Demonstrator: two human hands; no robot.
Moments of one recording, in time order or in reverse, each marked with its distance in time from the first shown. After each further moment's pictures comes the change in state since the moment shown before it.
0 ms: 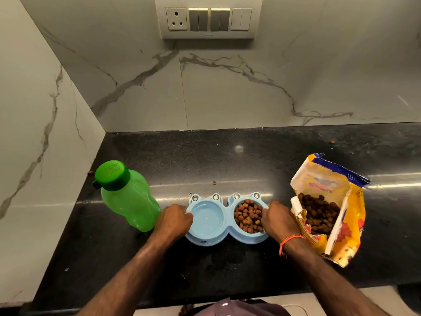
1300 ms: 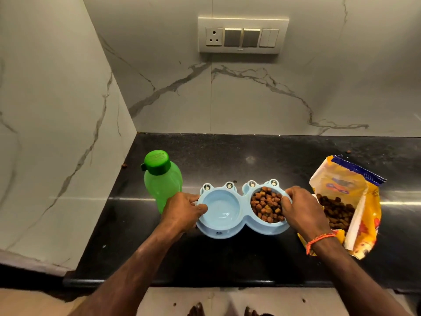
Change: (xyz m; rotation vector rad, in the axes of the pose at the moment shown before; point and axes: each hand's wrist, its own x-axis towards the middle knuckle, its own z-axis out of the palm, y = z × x) left_hand -0.069 -0.013 -0.057 -0.505 0.072 -0.004; right_hand -0.055 -0.021 -0.045 0.090 0.213 -0.251
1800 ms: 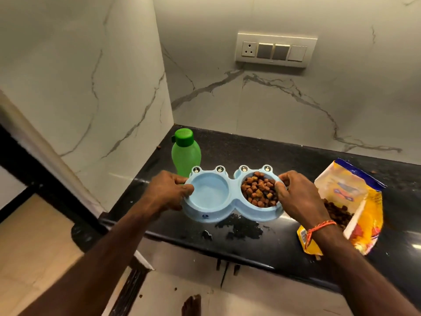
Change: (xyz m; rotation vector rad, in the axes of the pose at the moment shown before) left_hand -0.121 0.011 -0.041 -0.059 0.242 -0.051; right_hand -0.040 -0.019 -0.046 0.146 -0.059 -0.329
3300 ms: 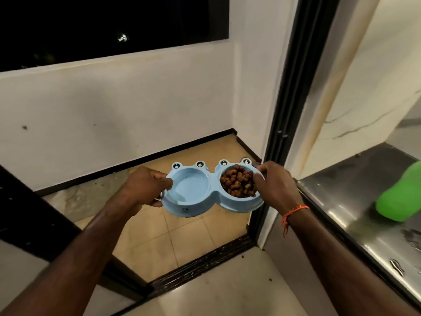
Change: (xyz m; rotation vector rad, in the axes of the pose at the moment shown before) left_hand -0.387 -0.274 -0.299 -0.291 0.802 -0.470; right_hand -0.279 -0.368 0.202 0.202 -0.493 -0.820
